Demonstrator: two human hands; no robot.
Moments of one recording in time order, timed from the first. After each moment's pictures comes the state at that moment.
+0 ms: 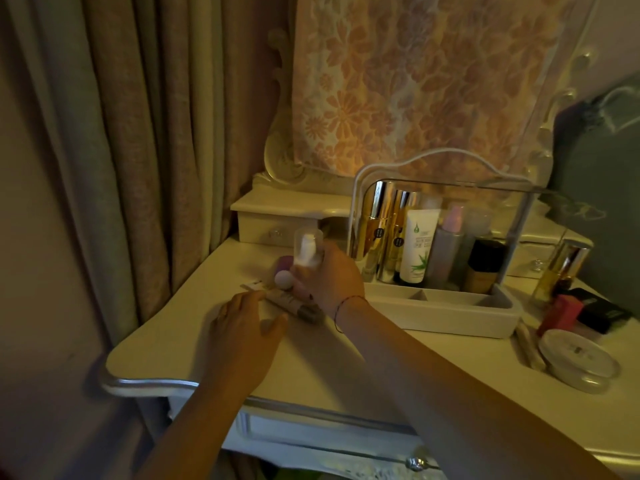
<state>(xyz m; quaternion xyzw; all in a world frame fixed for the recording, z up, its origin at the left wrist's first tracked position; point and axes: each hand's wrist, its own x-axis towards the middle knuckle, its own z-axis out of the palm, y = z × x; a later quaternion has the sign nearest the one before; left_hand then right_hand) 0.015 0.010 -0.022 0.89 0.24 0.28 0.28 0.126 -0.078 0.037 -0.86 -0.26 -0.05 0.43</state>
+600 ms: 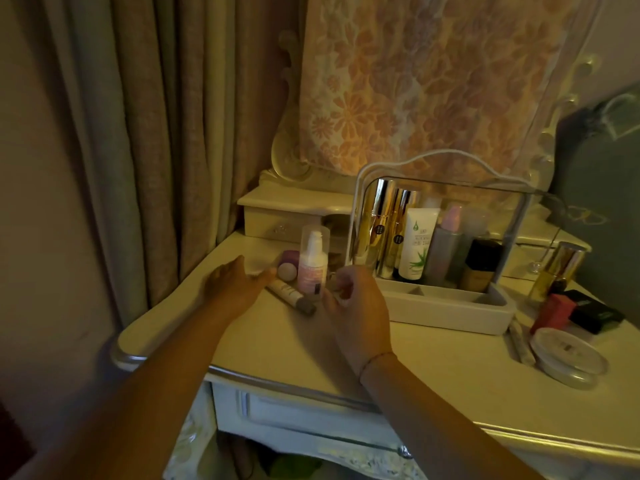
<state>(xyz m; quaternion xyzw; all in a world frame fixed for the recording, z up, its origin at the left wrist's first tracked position) 0.062 0.070 -0.010 0.89 0.35 0.15 0.26 0.093 -0.133 0.000 -0.80 -0.29 -0.15 0.50</state>
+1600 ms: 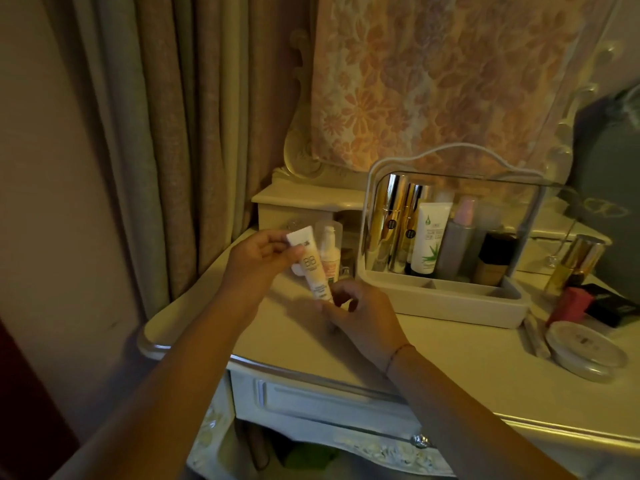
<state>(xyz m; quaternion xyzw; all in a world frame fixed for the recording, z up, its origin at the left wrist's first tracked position) 0.017 0.019 0.040 0.69 0.10 0.33 0.64 0.085 -0.143 0.002 -0.80 -0.37 0.00 0.47</state>
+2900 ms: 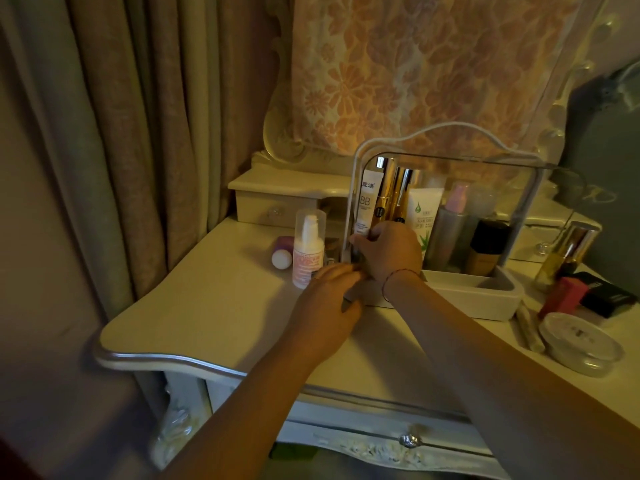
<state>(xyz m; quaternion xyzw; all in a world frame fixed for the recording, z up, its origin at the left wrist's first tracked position) 0.065 -0.063 -0.008 0.90 -0.02 0.29 0.33 0.177 -0.134 0.036 -0.89 -0.17 -0.15 0.39</state>
